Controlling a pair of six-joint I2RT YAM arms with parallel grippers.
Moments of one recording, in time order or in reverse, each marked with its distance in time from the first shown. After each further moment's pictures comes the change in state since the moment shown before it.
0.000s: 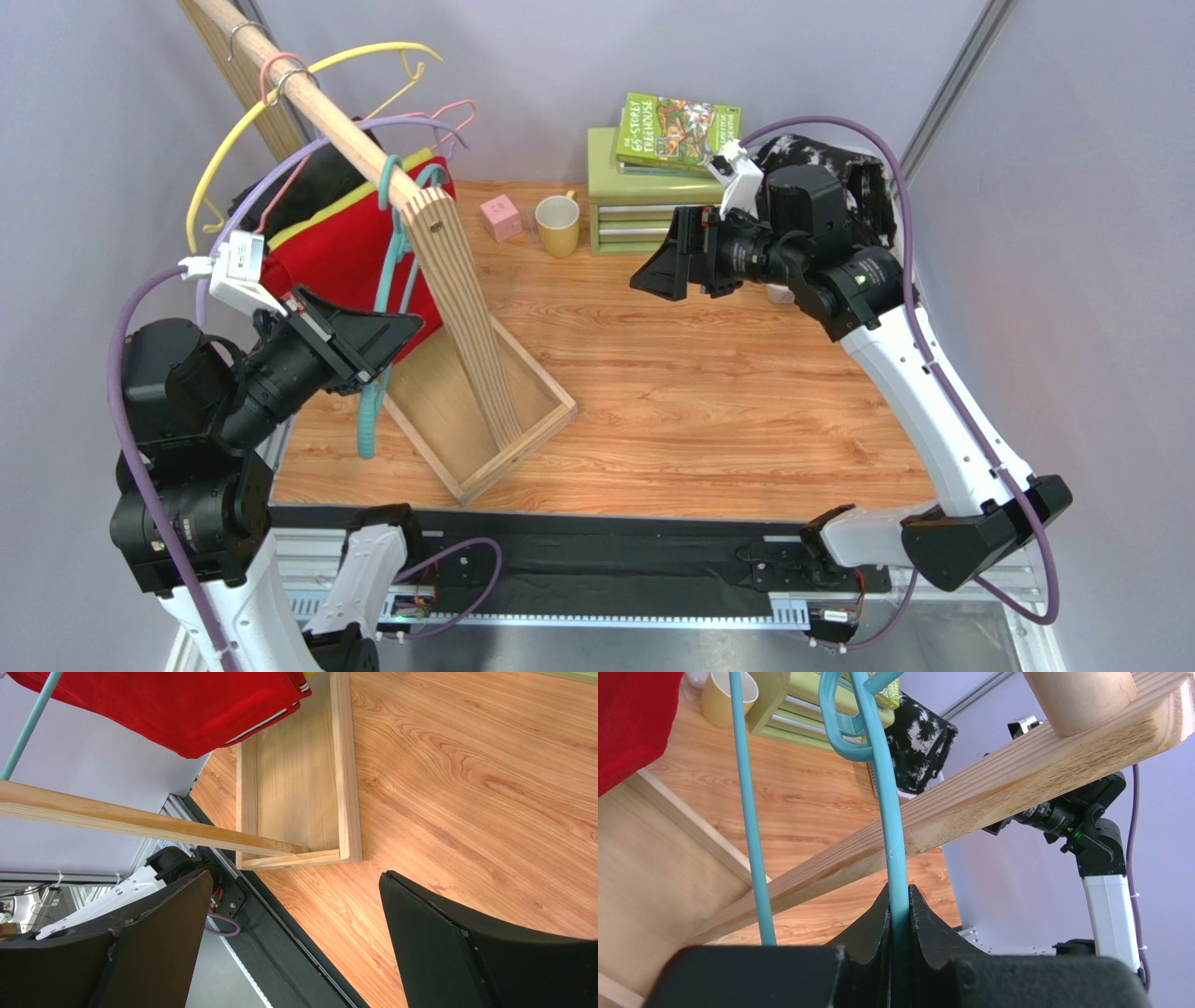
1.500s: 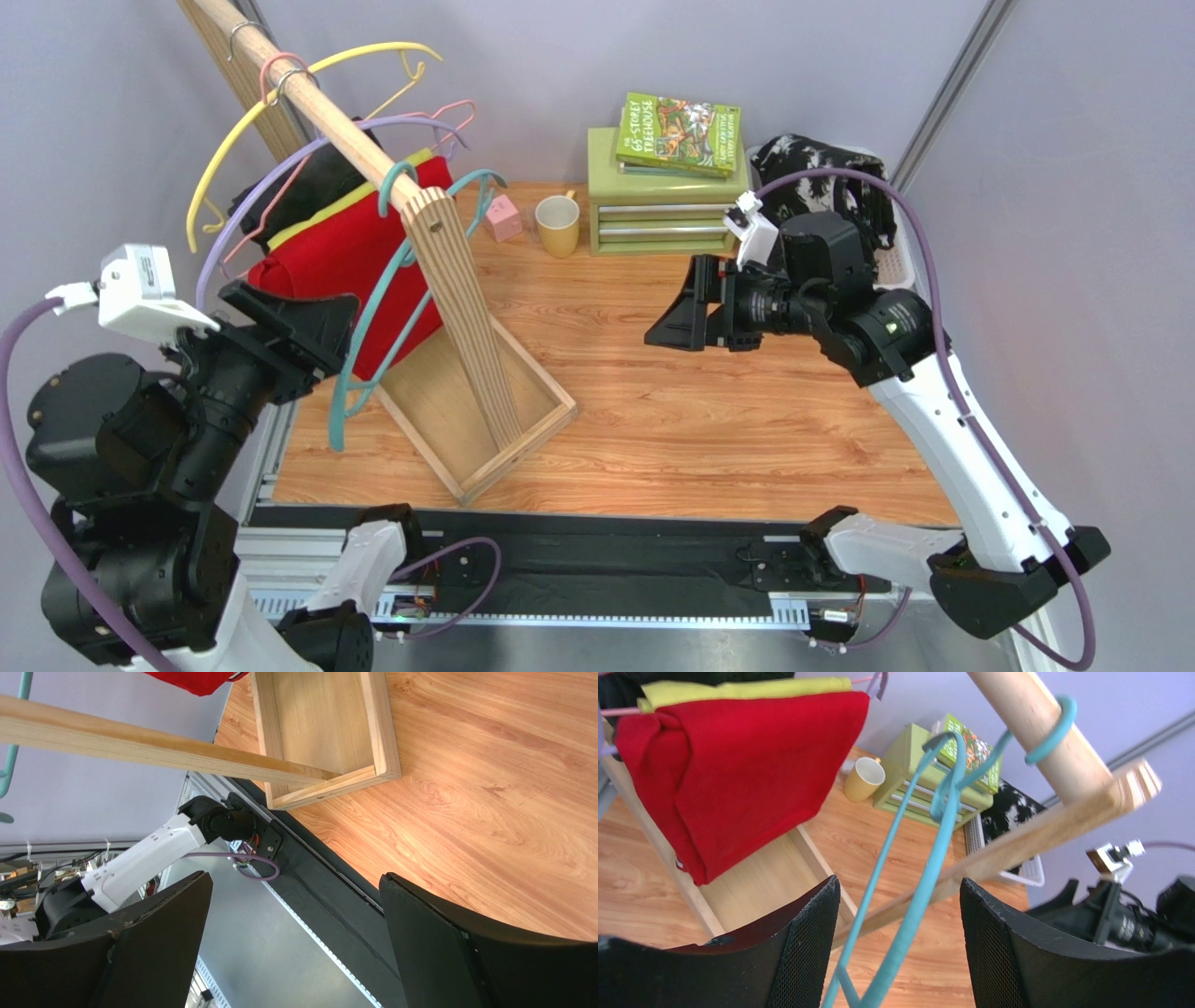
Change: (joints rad) left arm 0.000 0.091 0.373 -0.230 -0.414 0.148; right arm 0.050 -0.159 -0.118 -0.161 -0.004 0.146
